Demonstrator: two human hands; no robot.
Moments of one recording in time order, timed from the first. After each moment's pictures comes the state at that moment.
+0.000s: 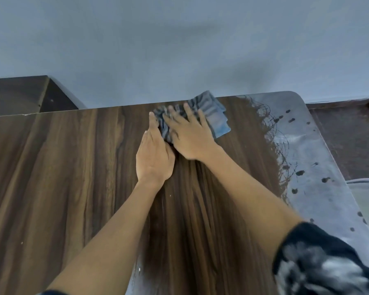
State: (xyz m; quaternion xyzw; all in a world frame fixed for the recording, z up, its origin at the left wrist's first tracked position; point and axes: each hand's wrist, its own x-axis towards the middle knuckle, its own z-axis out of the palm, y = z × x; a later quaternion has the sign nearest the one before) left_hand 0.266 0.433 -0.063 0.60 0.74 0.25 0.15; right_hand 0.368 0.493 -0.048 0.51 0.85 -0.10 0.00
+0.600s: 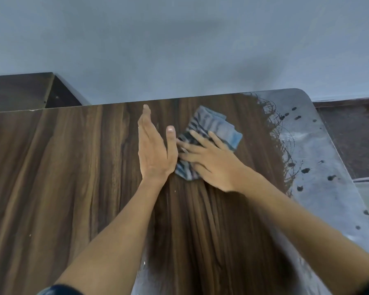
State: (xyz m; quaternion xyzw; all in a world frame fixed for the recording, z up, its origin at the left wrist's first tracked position) left_hand 0.265 0.430 -0.068 0.58 0.68 0.44 0.08; right_hand 0.424 0.440 -0.047 0.36 0.92 -0.14 0.01
